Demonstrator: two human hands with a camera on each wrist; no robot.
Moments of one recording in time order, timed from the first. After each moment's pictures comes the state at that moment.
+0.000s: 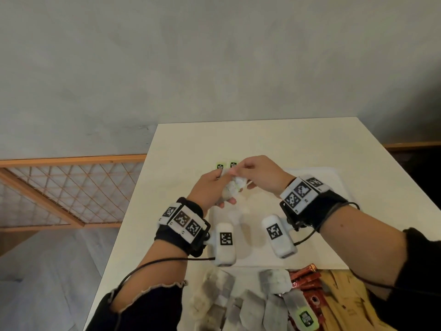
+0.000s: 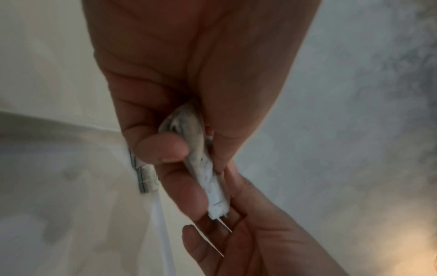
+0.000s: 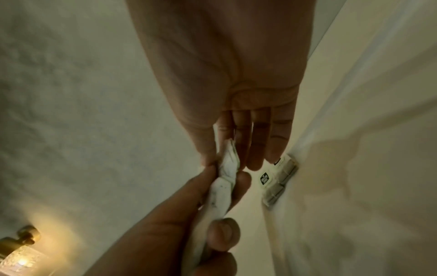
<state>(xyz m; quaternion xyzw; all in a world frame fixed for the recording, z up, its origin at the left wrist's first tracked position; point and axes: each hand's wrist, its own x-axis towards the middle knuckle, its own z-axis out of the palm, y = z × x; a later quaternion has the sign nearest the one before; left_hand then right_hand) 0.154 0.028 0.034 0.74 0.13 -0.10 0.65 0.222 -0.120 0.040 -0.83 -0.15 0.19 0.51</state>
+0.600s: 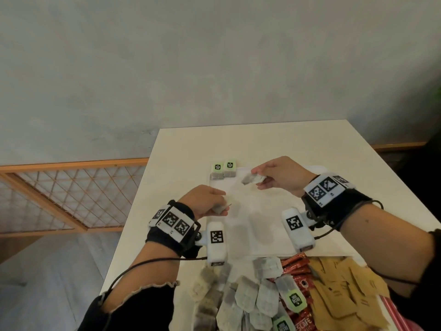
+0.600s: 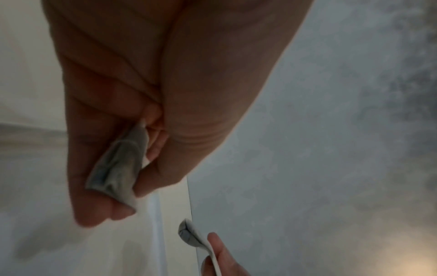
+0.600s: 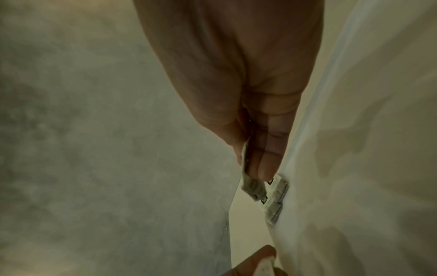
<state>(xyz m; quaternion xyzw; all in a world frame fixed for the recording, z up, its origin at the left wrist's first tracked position) 0.123 0.034 0.036 0.70 0.20 -0.20 0.66 0.199 -0.175 0.060 -0.74 -0.04 0.24 0.62</state>
